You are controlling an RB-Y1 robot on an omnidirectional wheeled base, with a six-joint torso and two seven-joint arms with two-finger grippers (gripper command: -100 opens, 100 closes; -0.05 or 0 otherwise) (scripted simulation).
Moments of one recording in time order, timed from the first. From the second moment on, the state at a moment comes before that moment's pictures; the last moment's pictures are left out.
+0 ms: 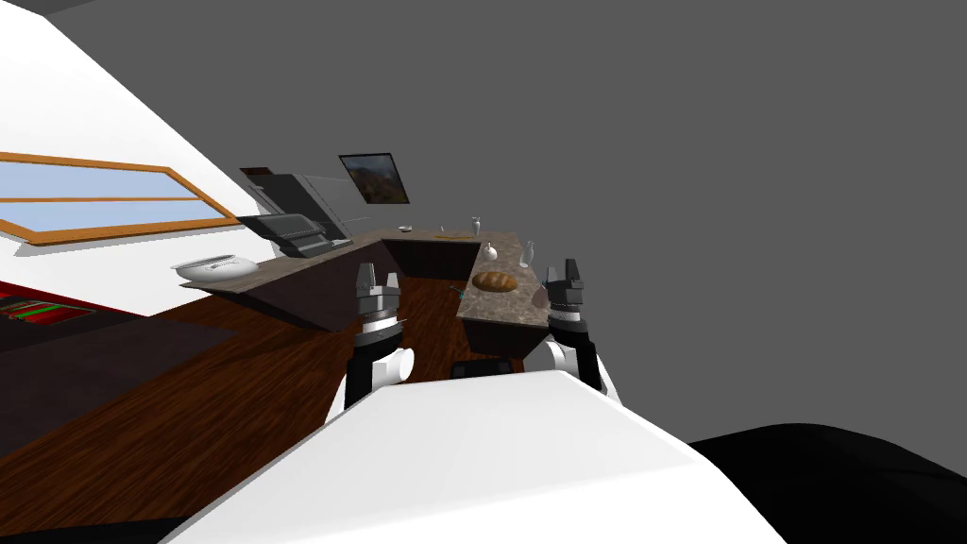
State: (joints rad) left arm 0.49 -0.05 0.01 -2.32 -0.02 -0.42 -0.09; right arm 0.51 -0.03 0.02 -2.30 -0.05 -0.48 0.08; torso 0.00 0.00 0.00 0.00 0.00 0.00
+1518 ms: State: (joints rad) left arm 0.49 -0.05 0.01 -2.32 -0.02 -0.42 -0.09; right arm 0.41 -0.26 -0.19 -1.98 0.20 -0.38 0.39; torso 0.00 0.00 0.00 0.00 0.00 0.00
